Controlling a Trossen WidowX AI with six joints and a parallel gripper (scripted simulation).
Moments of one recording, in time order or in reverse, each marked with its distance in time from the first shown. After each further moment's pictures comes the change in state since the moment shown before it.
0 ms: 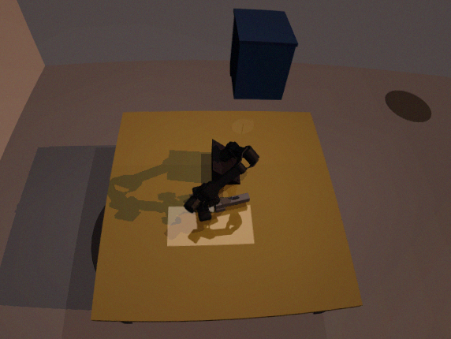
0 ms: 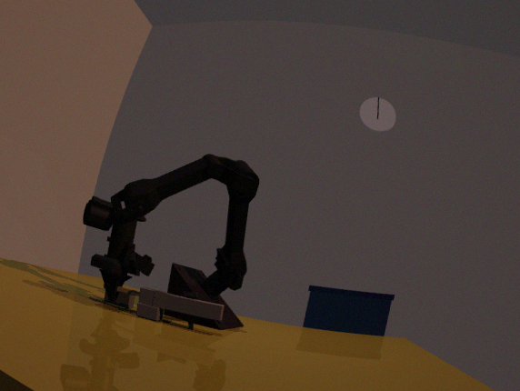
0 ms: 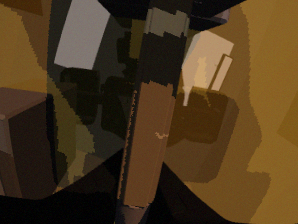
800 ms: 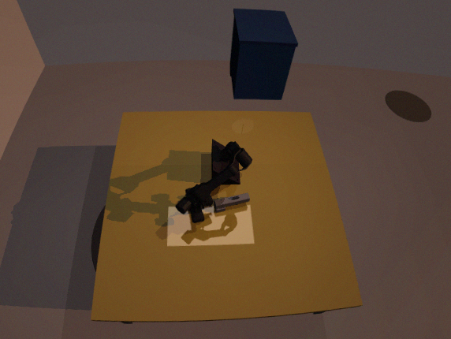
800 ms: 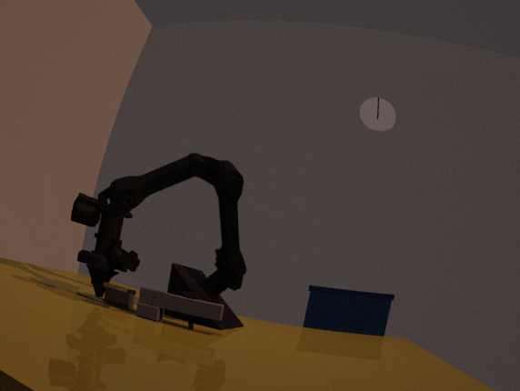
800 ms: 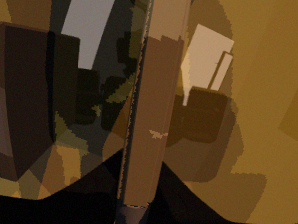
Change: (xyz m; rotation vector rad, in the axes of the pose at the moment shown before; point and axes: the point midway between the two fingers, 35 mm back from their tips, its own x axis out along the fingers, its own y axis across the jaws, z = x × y) arm -0.001 -0.001 -0.036 -0.001 0.003 -0.001
